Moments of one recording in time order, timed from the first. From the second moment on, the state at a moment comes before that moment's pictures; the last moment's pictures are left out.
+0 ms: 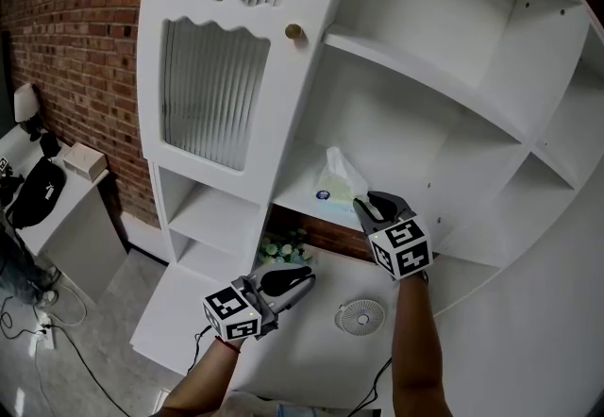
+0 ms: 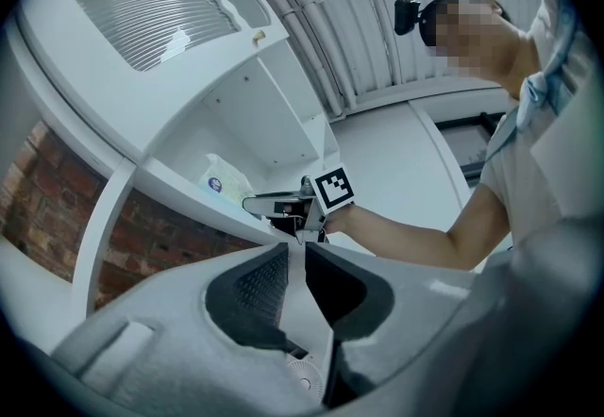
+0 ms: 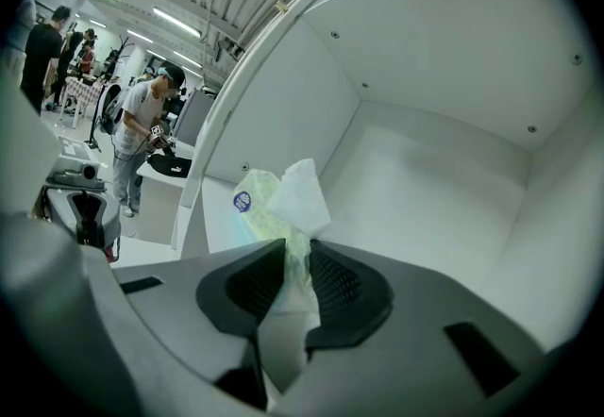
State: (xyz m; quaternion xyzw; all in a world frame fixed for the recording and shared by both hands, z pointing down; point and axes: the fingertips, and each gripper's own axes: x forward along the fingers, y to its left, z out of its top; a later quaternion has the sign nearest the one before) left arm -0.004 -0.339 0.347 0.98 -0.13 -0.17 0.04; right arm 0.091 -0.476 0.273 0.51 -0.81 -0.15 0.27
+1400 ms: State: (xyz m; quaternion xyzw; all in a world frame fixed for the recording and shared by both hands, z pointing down) left arm -0.002 -0.334 0.346 0.98 -0.14 -0.17 0.04; right arm 0.097 -0.470 0.267 0.54 -0.79 -0.15 0.25
